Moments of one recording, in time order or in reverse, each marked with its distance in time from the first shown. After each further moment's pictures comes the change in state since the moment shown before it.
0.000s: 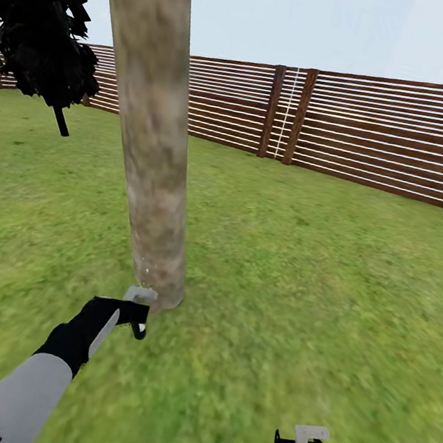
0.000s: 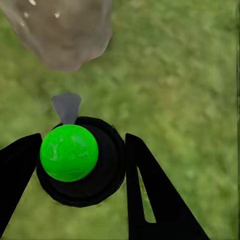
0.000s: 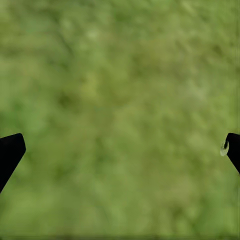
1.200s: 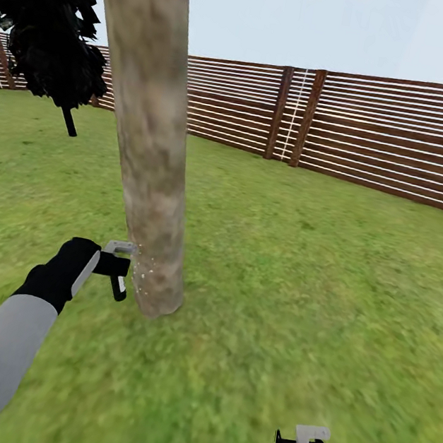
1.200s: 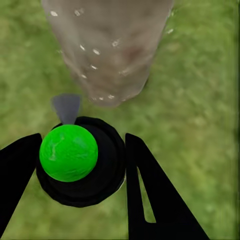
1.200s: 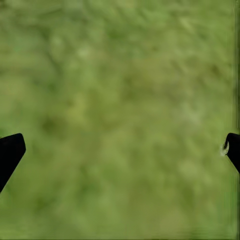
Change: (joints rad) left arm -0.230 0.135 0.004 -0.043 0.003 0.287 -0.056; right arm 0.000 -0.004 0.000 0.000 0.002 0.000 -0.002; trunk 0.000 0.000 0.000
